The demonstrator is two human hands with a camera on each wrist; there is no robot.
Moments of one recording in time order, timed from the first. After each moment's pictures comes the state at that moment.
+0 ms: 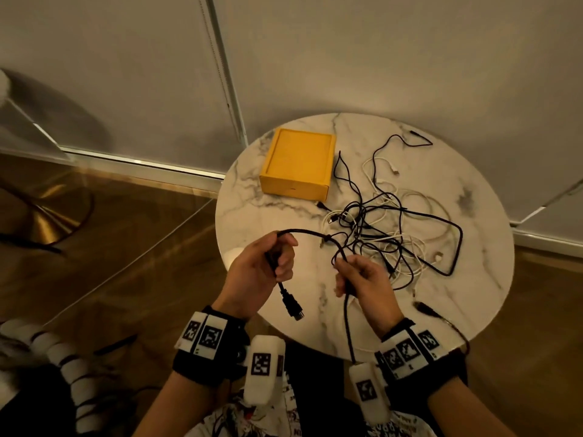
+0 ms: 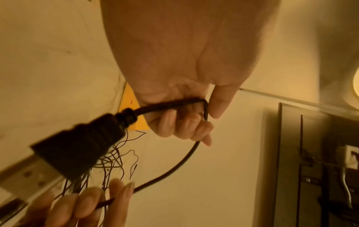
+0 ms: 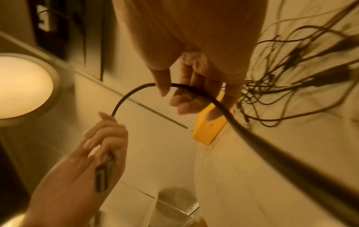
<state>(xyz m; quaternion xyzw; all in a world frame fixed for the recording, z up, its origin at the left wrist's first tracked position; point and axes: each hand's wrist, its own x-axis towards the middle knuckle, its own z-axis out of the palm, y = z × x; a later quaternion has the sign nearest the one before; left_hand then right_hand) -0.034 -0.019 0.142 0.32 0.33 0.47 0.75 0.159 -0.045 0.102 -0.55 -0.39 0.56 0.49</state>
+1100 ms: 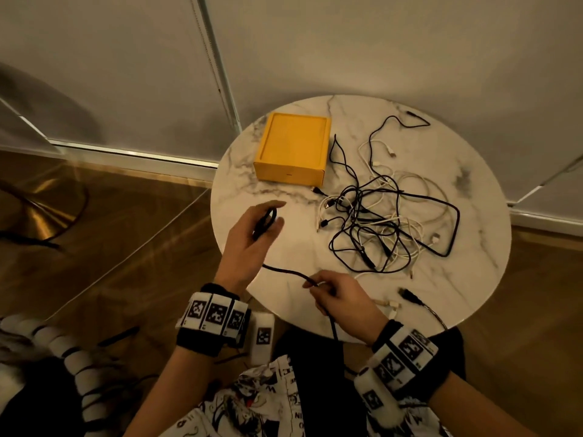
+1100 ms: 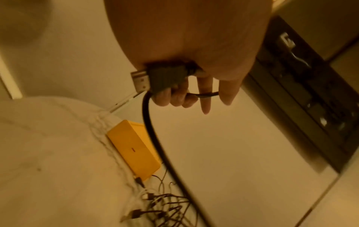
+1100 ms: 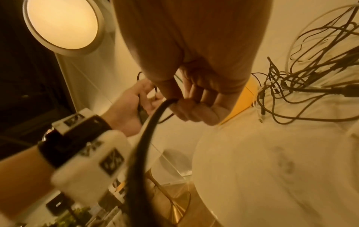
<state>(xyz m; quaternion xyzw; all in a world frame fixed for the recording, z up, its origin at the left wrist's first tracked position) -0.045 -0.006 0.127 0.60 0.50 0.43 0.45 0.142 -0.076 0.091 -0.57 -0.57 0.54 0.27</state>
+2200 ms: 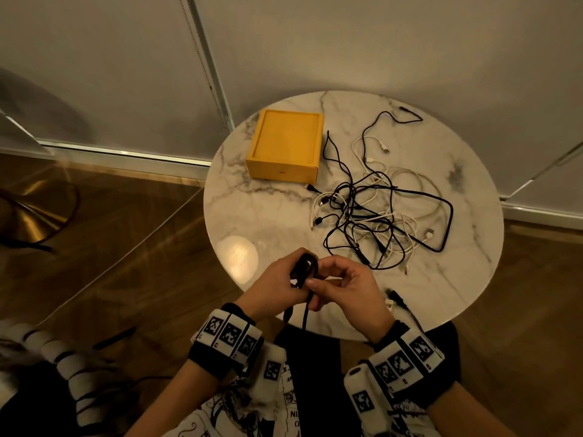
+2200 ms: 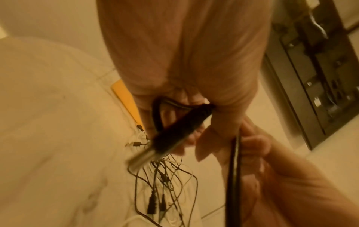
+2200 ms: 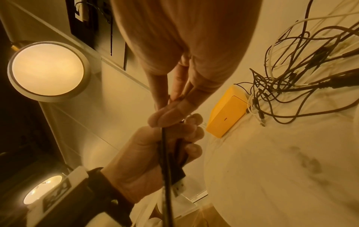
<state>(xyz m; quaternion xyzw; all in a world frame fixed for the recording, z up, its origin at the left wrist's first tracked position) -0.014 -0.037 0.098 0.66 0.45 0.19 0.57 0.147 -0.079 0.105 -0.47 -0.39 0.63 0.48</state>
